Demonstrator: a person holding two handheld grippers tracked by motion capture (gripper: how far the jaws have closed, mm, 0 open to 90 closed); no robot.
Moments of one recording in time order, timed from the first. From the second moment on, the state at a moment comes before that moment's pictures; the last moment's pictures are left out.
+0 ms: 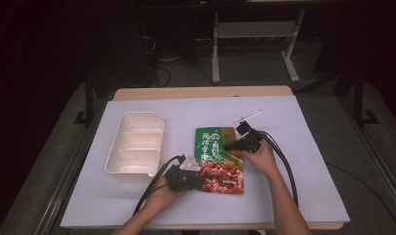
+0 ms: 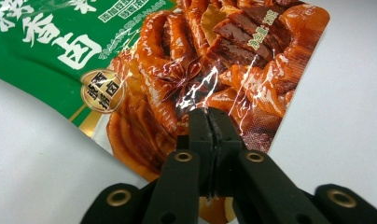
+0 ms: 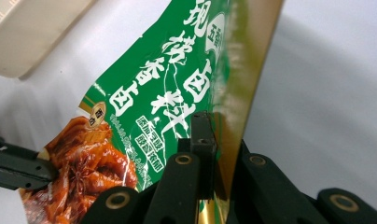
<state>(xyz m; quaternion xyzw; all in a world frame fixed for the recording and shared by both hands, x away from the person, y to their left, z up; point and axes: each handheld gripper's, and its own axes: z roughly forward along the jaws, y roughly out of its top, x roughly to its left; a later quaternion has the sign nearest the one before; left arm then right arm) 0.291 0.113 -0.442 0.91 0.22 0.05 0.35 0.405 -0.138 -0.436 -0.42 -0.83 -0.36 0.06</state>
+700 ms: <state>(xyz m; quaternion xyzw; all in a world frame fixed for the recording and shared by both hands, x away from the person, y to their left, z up) 0.264 0.136 -0.431 0.89 0.21 0.05 0.40 0.377 -0.153 -0.386 -0.39 -0.82 -0.41 0.04</state>
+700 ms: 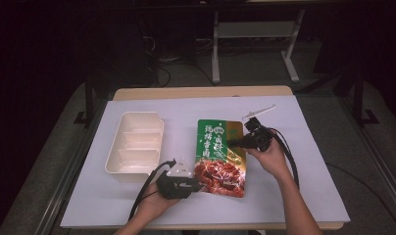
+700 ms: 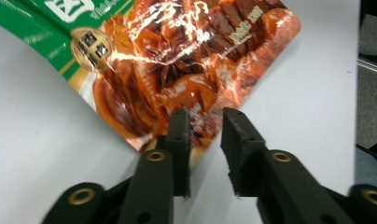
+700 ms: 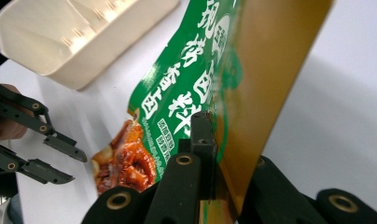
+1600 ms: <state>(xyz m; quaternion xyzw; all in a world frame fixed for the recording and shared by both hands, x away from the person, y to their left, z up) 0.216 0.163 -0.415 0.87 0.18 0.09 0.45 0.335 -0.141 -0.310 -0.32 -0.82 -0.47 -0.05</state>
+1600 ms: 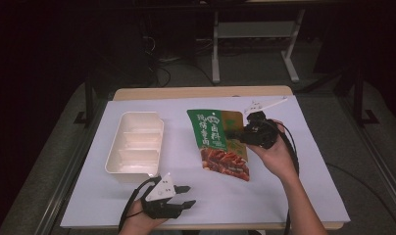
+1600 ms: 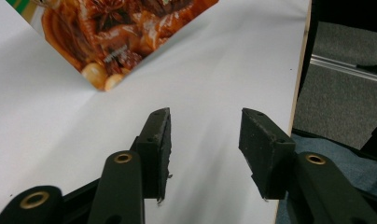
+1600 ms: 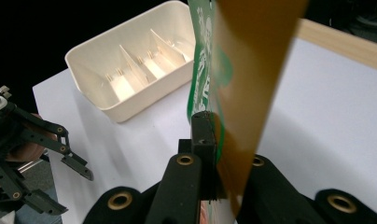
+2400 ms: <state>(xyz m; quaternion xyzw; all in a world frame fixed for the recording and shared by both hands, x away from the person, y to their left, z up) 0.214 0.183 -0.428 0.86 0.18 0.08 0.47 0.341 -0.106 -0.280 -0.30 -0.82 -0.48 -0.07</state>
